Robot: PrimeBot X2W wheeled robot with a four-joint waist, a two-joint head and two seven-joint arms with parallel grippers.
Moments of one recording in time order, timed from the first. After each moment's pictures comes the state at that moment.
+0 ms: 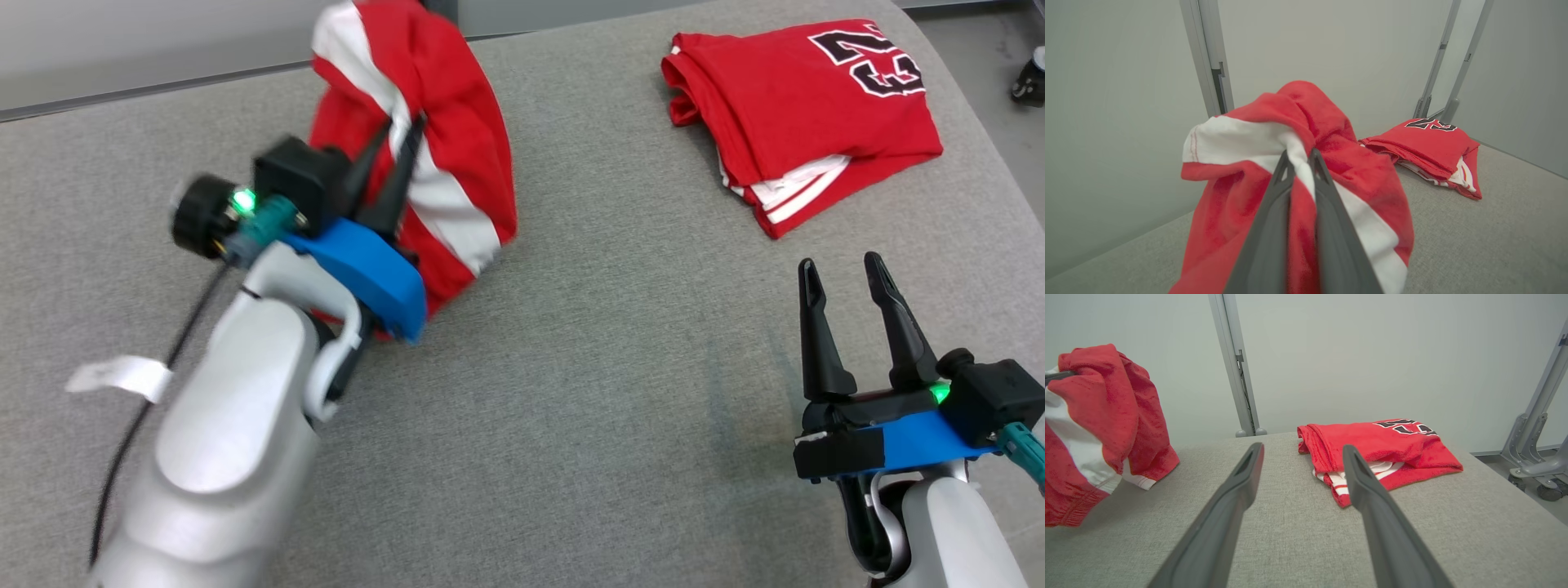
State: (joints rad) left arm -0.71 0.23 -0.47 0.35 -0.35 -0.11 0.02; right arm -0.23 -0.05 0.00 0.14 0.18 0.13 -0.26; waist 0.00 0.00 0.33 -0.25
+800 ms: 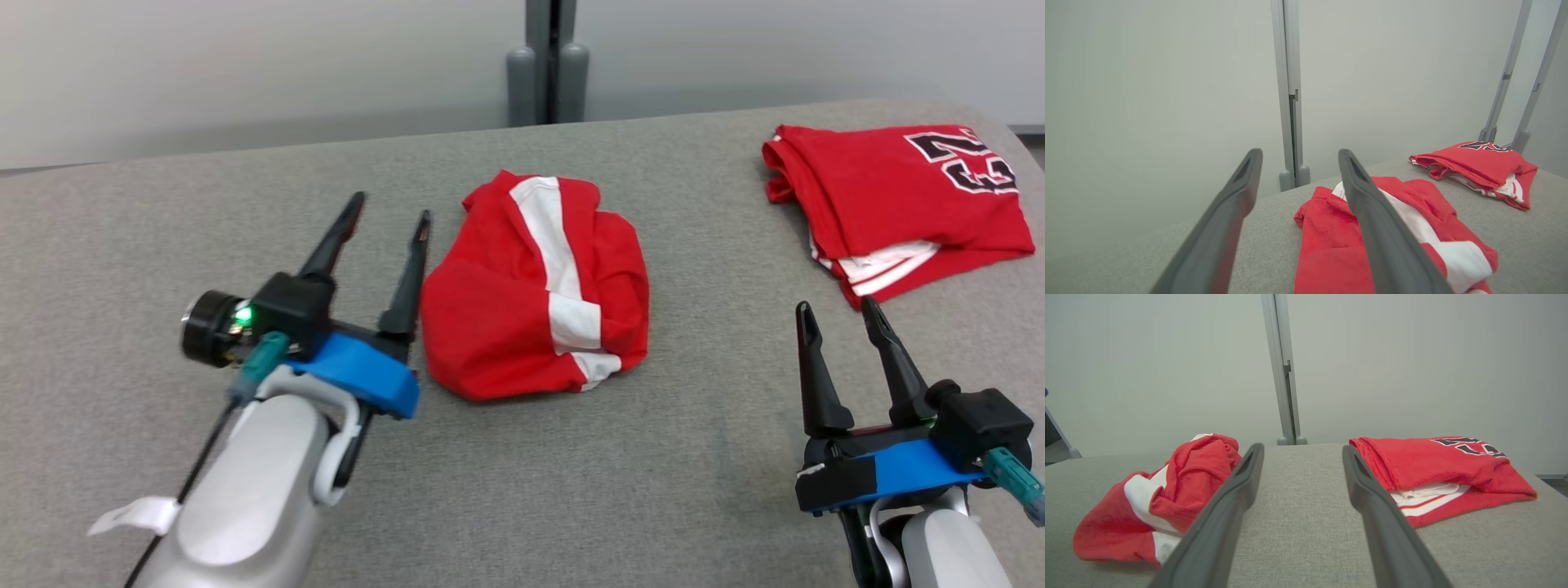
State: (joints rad) left arm -0.54 0.20 -0.49 0.45 -0.35 -0.04 -0.26; right arm -0.18 -0.05 -0.01 0.17 0.15 0.13 -0.24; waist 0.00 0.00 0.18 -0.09
